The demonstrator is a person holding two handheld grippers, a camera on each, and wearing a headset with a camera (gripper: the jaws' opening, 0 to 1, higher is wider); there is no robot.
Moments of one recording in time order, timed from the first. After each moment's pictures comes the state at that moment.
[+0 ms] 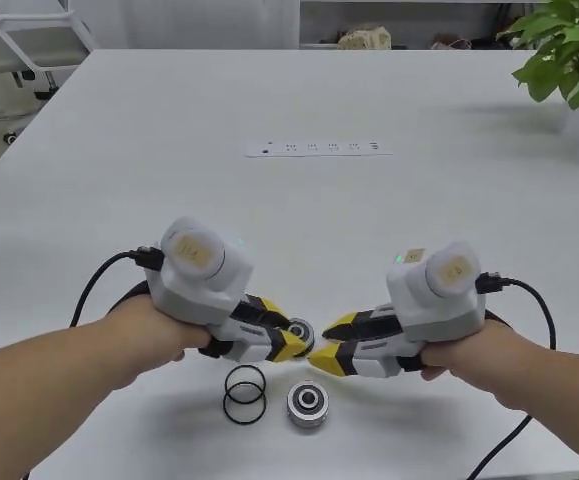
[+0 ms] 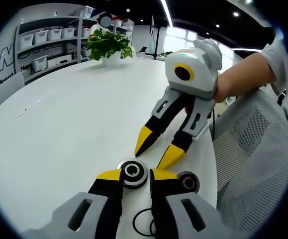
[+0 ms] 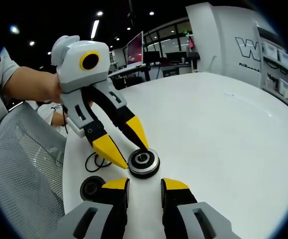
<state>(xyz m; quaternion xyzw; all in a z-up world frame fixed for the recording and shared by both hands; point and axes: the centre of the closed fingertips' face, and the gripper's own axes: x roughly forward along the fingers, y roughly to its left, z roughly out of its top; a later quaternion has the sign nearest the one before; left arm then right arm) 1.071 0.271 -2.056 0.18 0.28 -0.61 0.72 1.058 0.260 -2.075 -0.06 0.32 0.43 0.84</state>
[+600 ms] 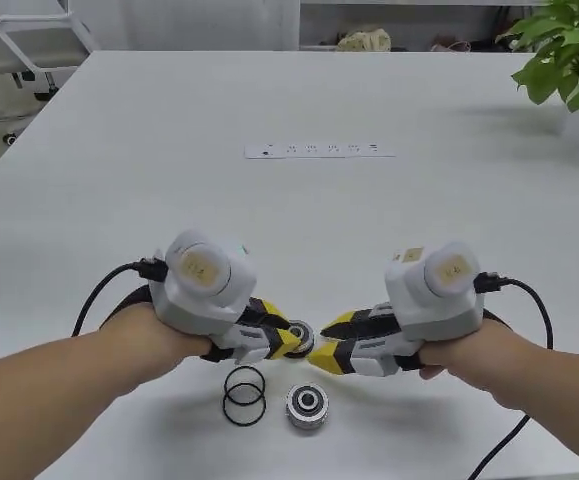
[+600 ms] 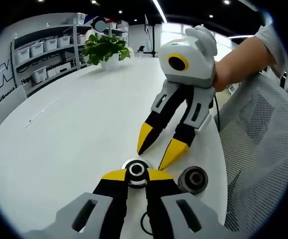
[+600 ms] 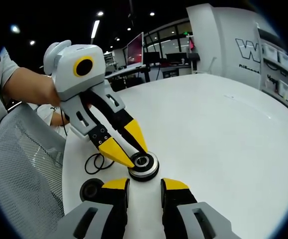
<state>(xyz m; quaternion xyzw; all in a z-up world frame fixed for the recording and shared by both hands) 1.074 0.272 -2.057 0.22 0.24 -0.60 0.72 1.061 0.261 -2.072 -0.06 0.31 0.43 0.84</state>
